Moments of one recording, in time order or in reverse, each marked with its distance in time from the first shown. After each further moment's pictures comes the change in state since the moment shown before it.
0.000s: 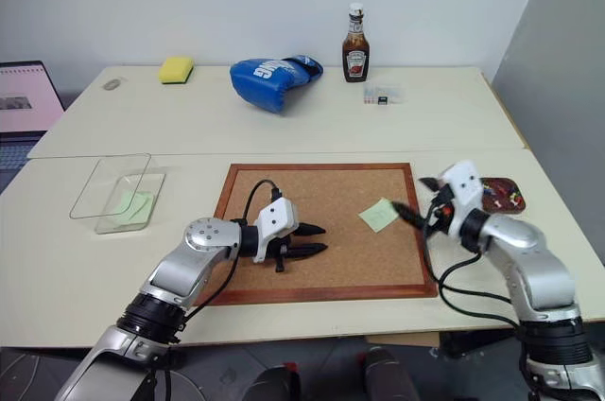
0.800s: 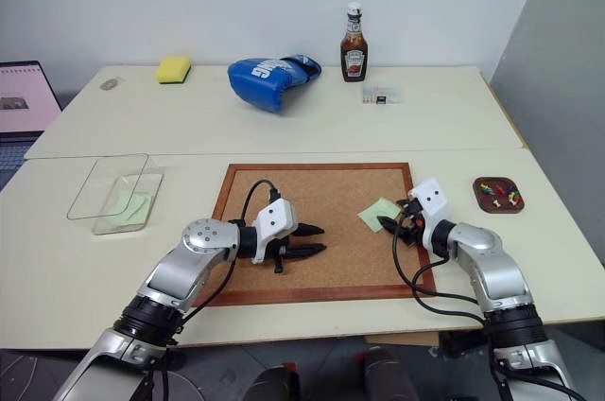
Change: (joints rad) left arm 0.015 0.013 0.000 -0.030 0.001 0.006 0.010; right arm -0.072 0.108 0.082 0.307 -0.166 -0.119 -0.024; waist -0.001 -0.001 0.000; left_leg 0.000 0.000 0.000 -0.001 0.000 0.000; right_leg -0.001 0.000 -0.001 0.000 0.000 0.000
